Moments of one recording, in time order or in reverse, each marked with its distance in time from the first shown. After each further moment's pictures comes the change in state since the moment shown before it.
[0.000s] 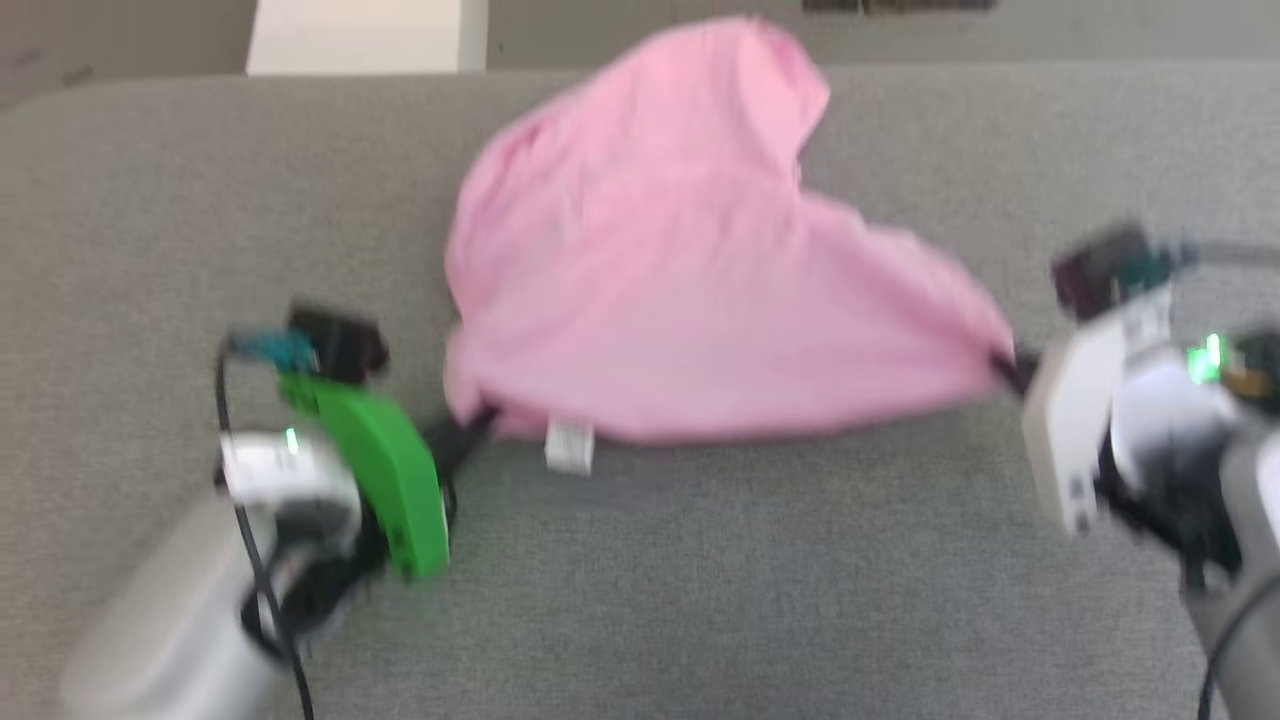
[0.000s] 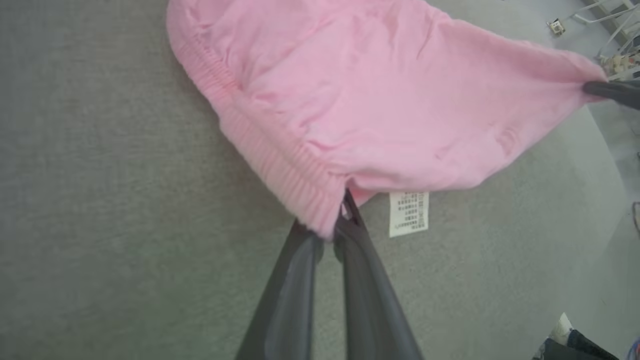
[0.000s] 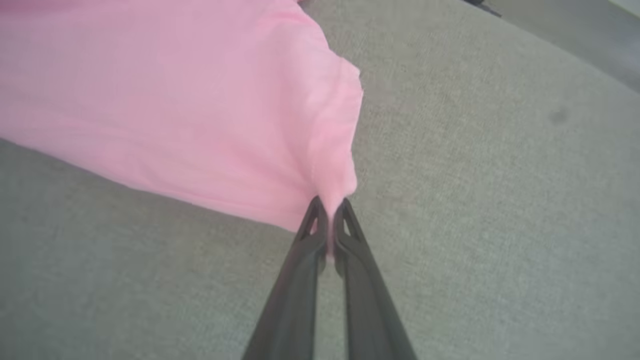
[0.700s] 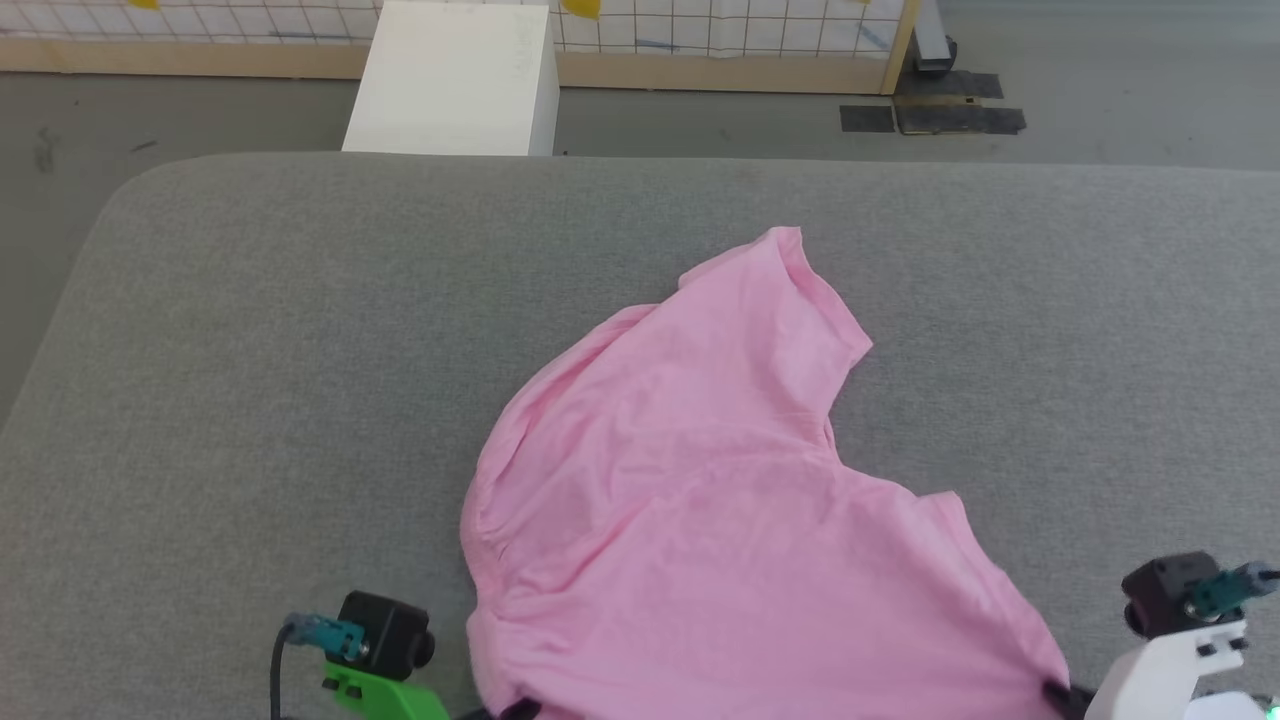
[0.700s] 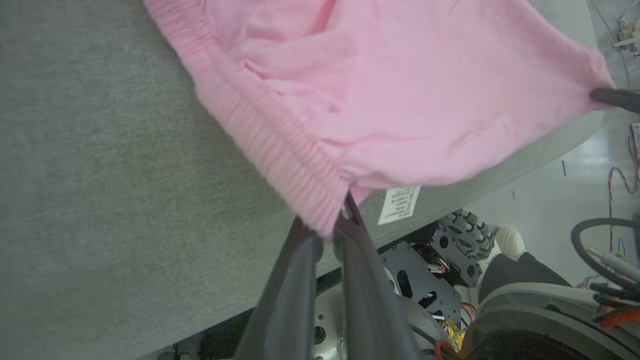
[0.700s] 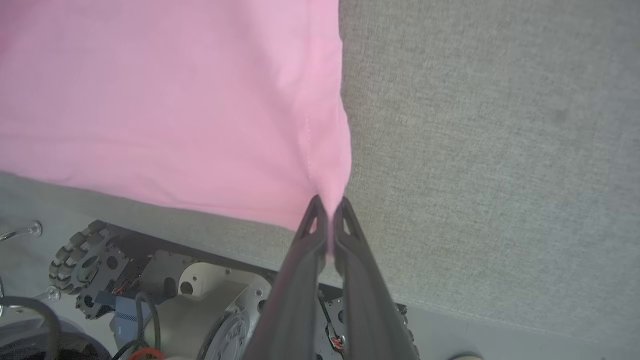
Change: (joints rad) left arm 0.495 0.148 -0.087 -0.403 -0.026 0.221 0.028; right arm 0.704 0.216 -0.285 -0.470 -0.042 0.000 0.278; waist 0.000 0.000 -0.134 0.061
